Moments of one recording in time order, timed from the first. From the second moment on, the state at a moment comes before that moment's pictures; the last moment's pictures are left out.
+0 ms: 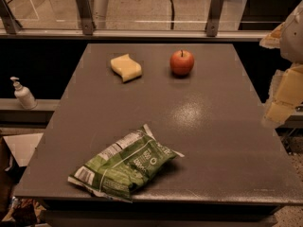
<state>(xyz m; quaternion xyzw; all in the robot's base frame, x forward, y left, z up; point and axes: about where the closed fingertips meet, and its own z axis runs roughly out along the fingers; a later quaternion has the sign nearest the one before) 0.438 -0.217 0.976 -0.60 0.78 -0.03 0.16</state>
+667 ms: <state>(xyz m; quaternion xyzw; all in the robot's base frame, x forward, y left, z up) 0.445 -0.205 0.969 -0.61 0.77 -0.03 0.17</state>
